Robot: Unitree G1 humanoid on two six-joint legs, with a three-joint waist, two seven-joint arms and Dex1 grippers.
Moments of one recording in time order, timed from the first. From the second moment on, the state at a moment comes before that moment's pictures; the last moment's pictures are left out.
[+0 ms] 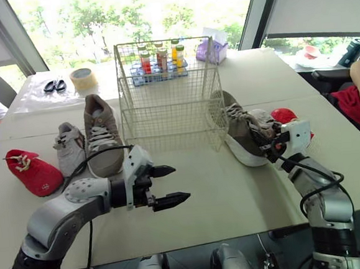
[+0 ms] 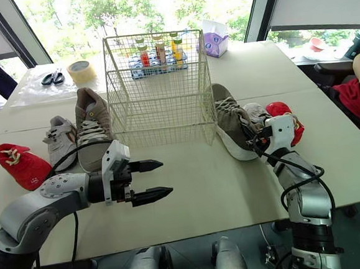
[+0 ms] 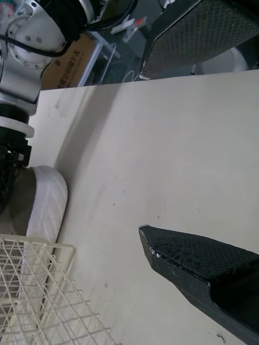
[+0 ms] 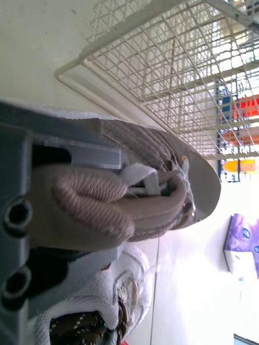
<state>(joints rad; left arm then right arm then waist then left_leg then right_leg) -0.24 0.70 -0.06 -0.56 -0.80 0.84 -0.75 -0.21 -0.32 -0.29 -0.16 0.28 0.41 0.44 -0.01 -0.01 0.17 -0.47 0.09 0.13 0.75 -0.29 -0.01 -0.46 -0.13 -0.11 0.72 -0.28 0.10</state>
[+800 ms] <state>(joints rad) -1.10 0.73 0.26 0.27 -1.17 0.99 -0.90 -0.89 -0.96 -0.40 -0.32 0.59 0.64 0.54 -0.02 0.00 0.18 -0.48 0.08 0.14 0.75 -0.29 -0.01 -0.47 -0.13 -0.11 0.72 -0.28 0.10</state>
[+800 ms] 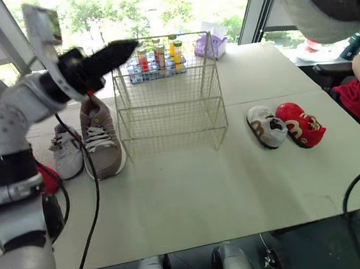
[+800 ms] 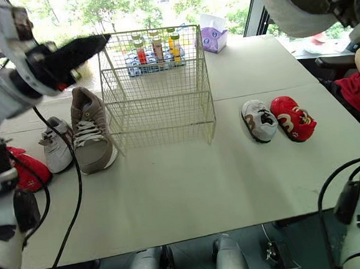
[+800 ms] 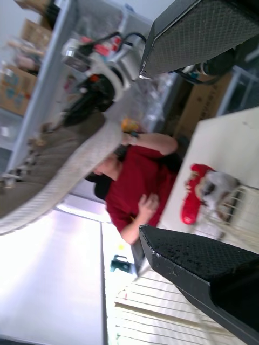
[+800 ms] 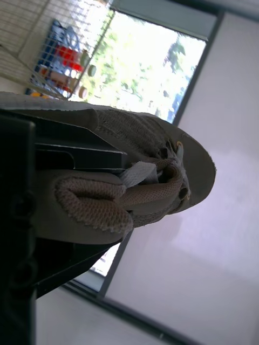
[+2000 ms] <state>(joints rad) -1.57 0.74 -0.03 1.00 -0.51 0.82 -1.56 -1.11 -0.92 -0.07 -0.20 0.46 0.25 1.07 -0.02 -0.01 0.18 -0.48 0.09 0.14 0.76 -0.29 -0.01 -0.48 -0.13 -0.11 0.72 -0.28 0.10</state>
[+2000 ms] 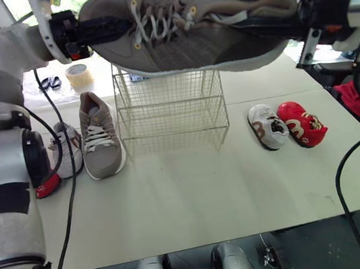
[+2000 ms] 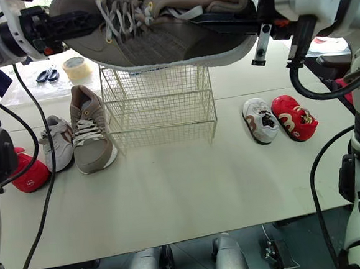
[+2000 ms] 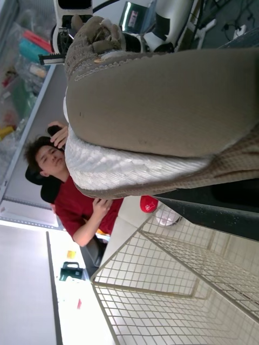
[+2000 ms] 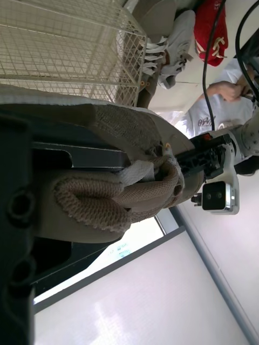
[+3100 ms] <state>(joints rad) -0.97 0.04 0.50 -0.08 -1.26 0.80 -0.30 -1.00 -0.33 -0.38 -0.05 1.19 0.75 0.46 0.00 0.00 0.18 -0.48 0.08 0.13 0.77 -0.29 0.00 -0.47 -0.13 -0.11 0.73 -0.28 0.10</state>
